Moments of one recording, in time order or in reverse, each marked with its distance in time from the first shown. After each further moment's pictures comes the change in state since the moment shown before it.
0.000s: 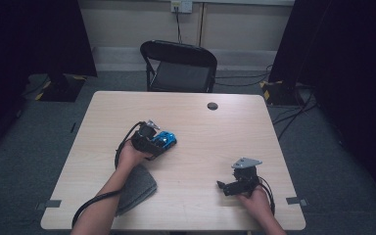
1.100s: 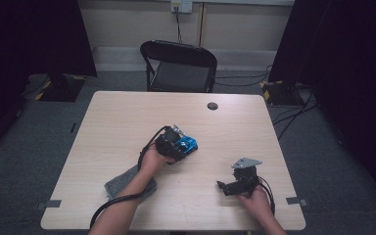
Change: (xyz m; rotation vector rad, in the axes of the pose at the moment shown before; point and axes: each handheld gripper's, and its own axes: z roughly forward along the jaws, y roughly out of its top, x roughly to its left) left arm -0.059 0.038 0.034 -0.005 -0.048 0.069; right arm 0.000 0.000 0.000 0.000 0.000 0.000
